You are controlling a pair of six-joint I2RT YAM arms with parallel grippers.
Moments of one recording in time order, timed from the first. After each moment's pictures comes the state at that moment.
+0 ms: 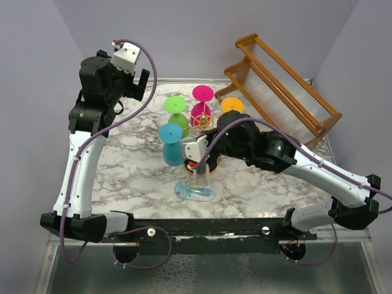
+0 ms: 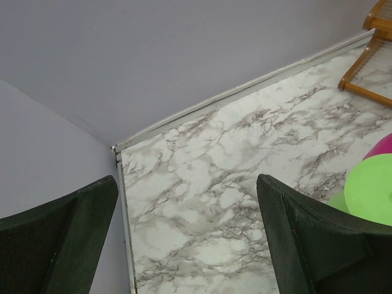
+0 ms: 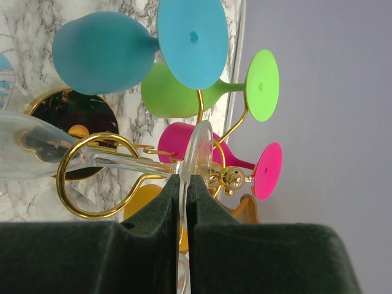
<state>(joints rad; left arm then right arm) -0.15 1.28 1.65 -0.58 0.04 0.32 1.13 1.37 1.60 -0.74 0.15 -1.05</state>
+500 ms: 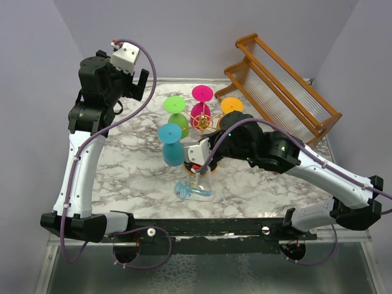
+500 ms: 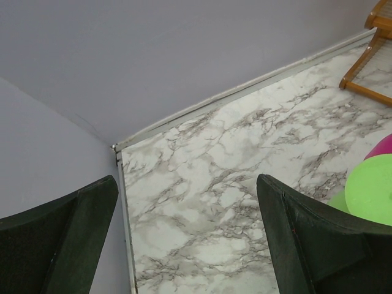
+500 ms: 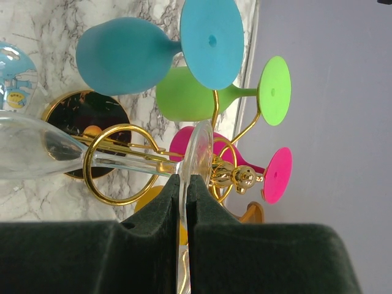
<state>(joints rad) -0.15 1.28 1.65 -0.58 0.06 0.32 1.13 1.35 1.60 -0.78 0.10 -1.05</state>
